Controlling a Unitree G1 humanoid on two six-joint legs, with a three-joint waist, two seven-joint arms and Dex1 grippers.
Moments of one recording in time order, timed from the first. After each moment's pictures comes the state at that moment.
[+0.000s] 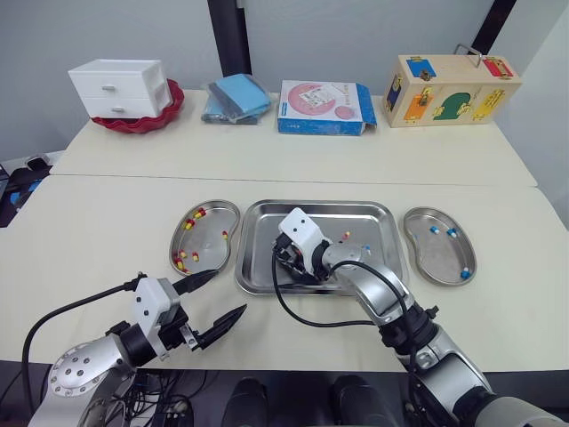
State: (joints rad) left arm 0.36 0.58 0.26 -0.48 -0.47 0.17 -0.88; right arm -0.61 -0.08 0.48 -0.01 0.01 0.84 0.37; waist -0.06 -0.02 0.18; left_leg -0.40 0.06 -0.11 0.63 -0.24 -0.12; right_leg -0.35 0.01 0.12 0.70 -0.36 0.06
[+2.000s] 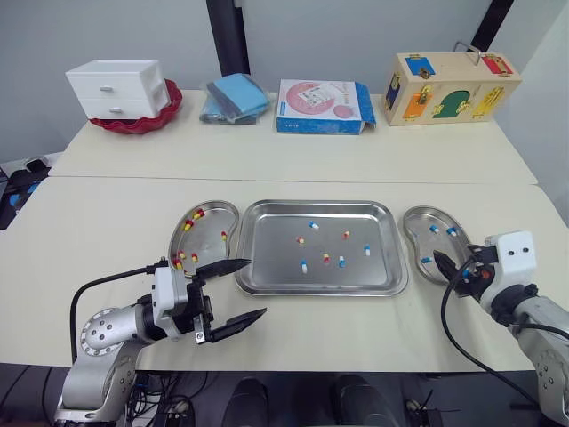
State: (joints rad) left arm 0.12 0.57 0.13 -0.26 -0.55 -0.05 -1.18; right arm 0.10 -0.45 -0.41 -0.65 0.28 0.85 0.42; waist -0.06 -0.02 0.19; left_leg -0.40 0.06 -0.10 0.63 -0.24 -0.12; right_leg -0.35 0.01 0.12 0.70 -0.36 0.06
